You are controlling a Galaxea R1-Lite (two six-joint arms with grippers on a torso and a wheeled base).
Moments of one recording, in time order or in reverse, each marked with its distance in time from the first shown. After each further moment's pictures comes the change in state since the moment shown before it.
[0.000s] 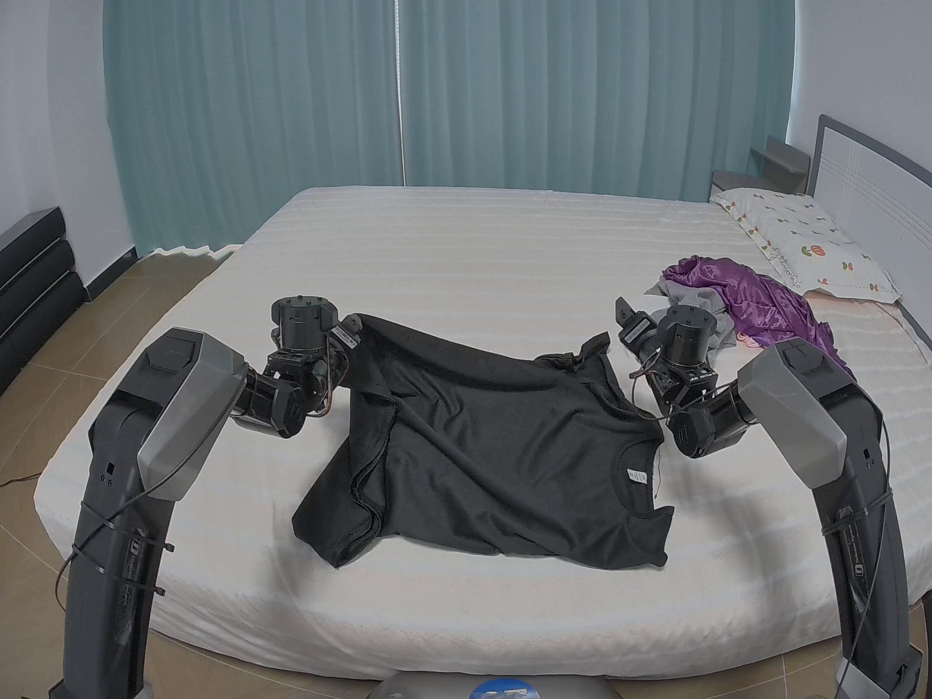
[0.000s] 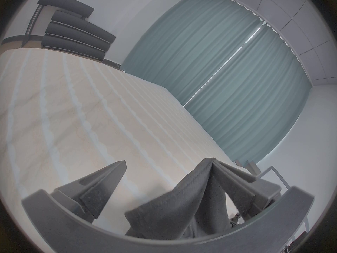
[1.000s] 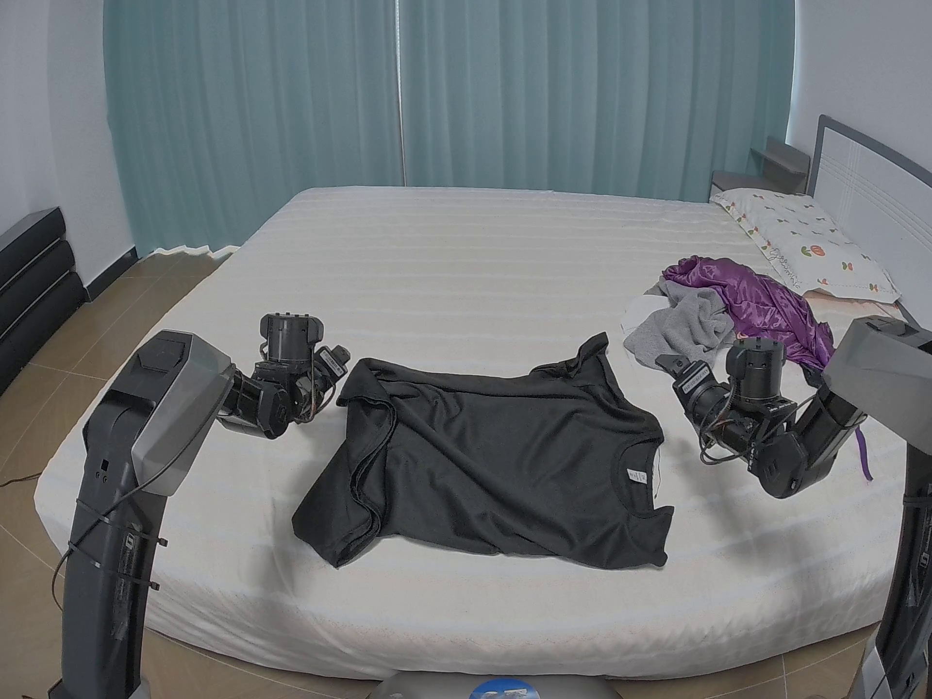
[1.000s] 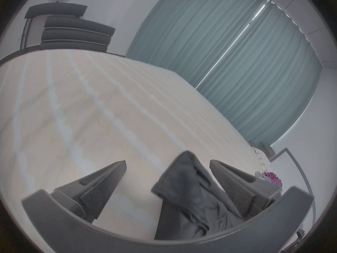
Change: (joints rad) left arm 0.059 0.016 0.006 0.159 -0.074 0.074; right arm -0.045 -0.399 0.739 -0.021 0.239 0.324
